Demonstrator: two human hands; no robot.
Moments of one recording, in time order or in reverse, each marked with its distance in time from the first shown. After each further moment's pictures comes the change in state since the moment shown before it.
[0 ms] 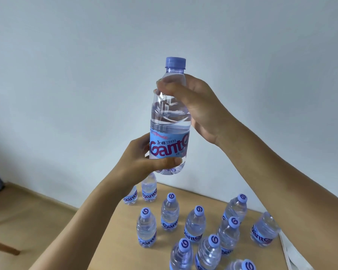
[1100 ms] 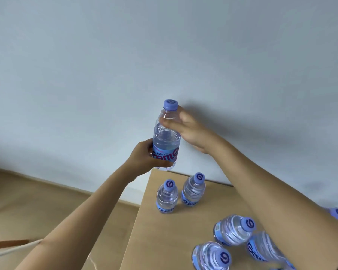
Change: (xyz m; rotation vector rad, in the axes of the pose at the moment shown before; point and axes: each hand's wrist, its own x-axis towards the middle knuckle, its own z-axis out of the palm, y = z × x) left_hand 0.174 -0.266 -0.209 0.115 -0.096 -0.374; right_hand 0.203 0.296 0.085 -0.175 -0.012 0.439
